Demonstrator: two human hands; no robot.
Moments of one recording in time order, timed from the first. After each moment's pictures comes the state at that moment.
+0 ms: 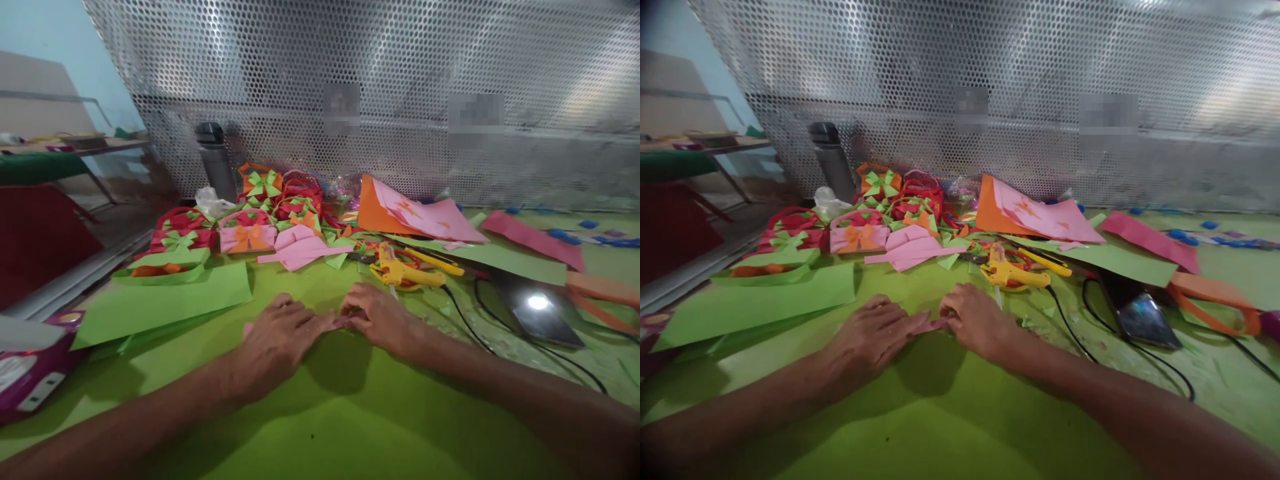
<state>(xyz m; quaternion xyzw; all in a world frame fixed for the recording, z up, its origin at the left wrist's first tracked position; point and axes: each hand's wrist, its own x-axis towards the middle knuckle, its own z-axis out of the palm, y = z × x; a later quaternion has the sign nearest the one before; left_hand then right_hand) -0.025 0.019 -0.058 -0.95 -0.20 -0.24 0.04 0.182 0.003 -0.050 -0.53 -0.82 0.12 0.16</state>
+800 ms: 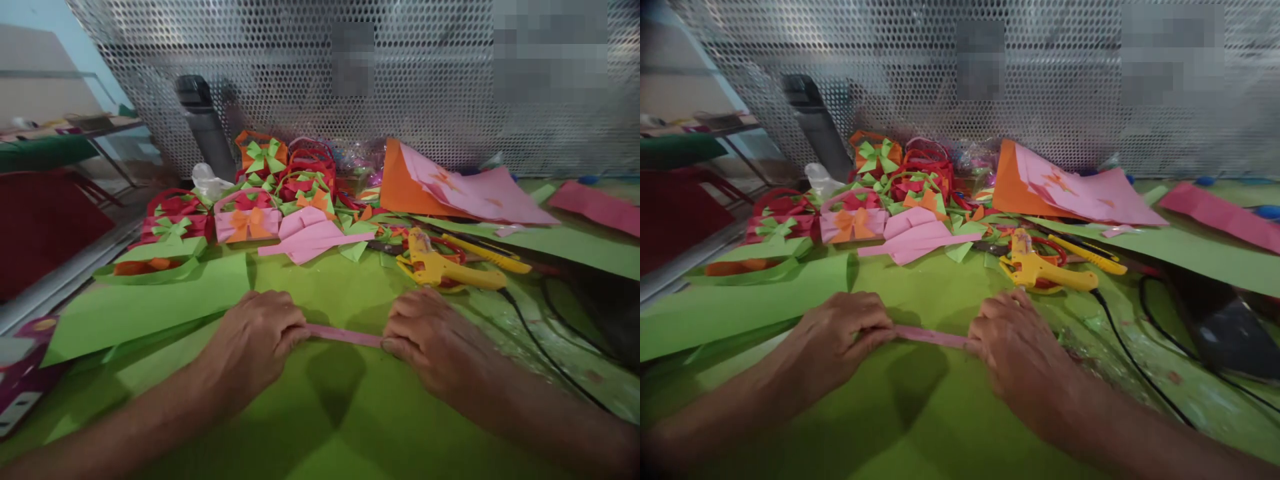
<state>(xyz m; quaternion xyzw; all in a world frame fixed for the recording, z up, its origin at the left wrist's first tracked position) -0.037 0.032 -0.030 -0.88 -0.44 -0.06 -0.13 0.201 -0.015 -0.045 -0.53 -0.83 0.13 0.09</state>
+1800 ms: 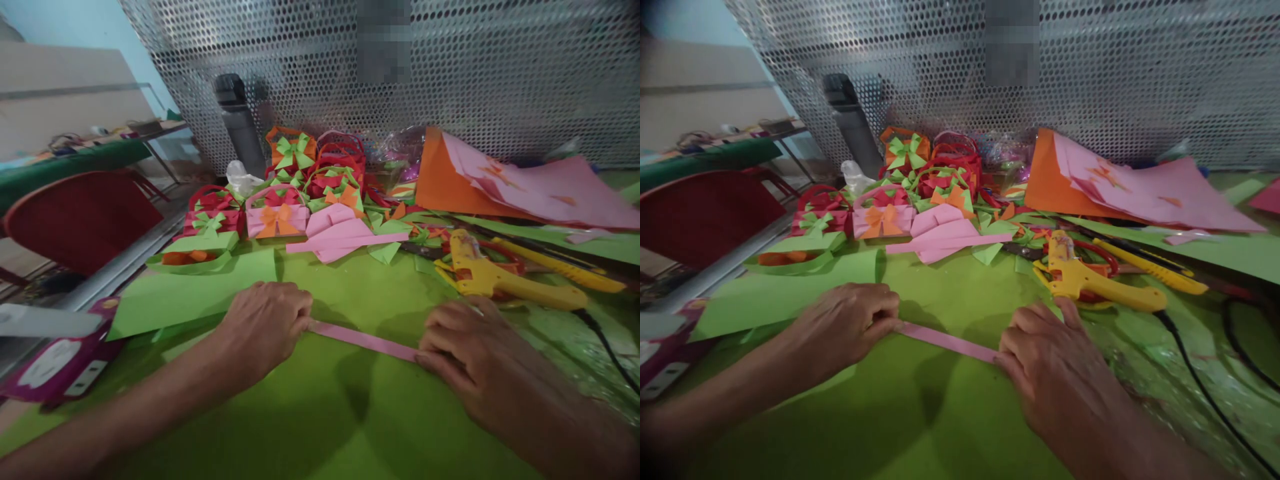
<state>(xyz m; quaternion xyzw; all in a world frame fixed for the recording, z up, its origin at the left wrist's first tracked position) -0.046 0.042 -0.016 -0.85 -0.52 0.04 -0.09 0.199 -0.015 -0.058 -0.54 -0.83 0.08 0.15</state>
